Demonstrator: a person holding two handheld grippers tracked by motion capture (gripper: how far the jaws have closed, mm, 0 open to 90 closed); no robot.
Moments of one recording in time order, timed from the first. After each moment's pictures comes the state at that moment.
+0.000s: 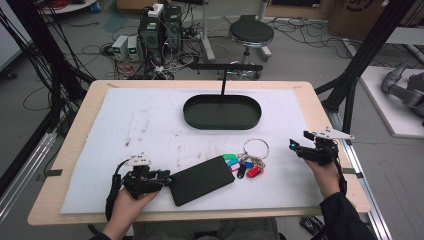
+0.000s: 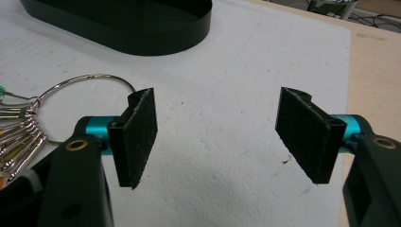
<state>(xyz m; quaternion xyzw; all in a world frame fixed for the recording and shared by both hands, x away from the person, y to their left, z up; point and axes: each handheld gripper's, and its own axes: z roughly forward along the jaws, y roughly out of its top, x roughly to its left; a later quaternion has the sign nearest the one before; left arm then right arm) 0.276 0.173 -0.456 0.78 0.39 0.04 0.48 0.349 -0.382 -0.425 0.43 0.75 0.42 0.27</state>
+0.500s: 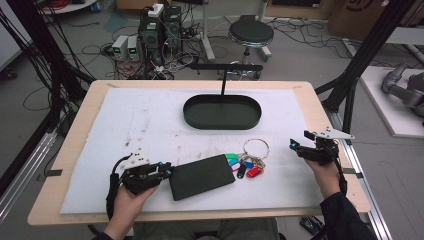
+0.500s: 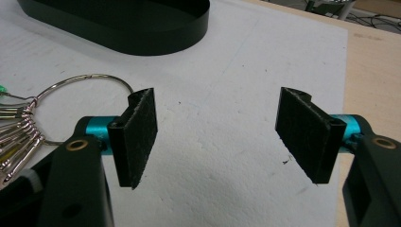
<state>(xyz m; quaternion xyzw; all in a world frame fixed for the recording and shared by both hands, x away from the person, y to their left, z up) 0.273 0.170 -0.435 0.77 0.34 0.13 0.52 0.350 -0.383 -0.424 0.43 0.75 0.42 0.28</state>
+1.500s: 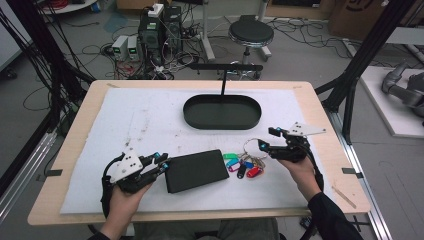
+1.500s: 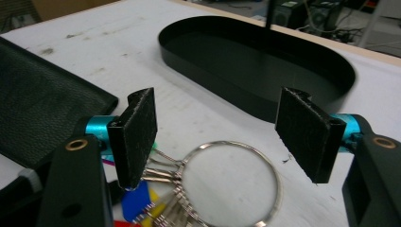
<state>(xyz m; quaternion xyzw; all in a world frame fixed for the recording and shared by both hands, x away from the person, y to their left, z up) 0.258 0.174 -0.412 0.75 0.25 0.24 0.57 0.352 -0.297 -0.405 0.31 0.78 0.51 0.18</state>
